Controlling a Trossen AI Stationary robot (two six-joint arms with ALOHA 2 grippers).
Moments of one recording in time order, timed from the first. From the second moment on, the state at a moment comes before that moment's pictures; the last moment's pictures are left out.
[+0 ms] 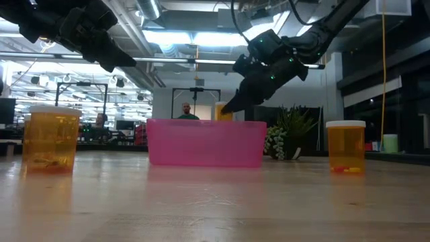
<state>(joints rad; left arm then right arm) 0.45 0.59 0.41 -0.18 0.31 0.12 -0.42 1.75 0.99 0.14 -0.33 -0.33</state>
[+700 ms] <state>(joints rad) 0.45 0.59 0.41 -0.18 0.31 0.12 -0.42 1.87 0.98 0.22 -0.30 -0.35</state>
